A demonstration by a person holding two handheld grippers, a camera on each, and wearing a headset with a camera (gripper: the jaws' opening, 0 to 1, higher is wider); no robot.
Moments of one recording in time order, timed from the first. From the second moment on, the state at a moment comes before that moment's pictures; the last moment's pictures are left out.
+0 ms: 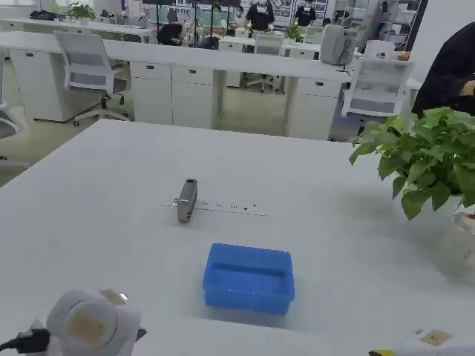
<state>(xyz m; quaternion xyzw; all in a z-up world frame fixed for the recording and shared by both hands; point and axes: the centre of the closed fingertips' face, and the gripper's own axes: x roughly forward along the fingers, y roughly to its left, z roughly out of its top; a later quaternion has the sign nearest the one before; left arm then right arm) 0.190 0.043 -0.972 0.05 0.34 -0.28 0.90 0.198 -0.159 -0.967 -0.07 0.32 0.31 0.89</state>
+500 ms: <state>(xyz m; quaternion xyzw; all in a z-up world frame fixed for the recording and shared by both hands) 0.164 0.071 -0.963 0.08 0.31 -0.19 0.93 0.190 -0.171 -0.966 -0.05 0.31 0.26 0.91</state>
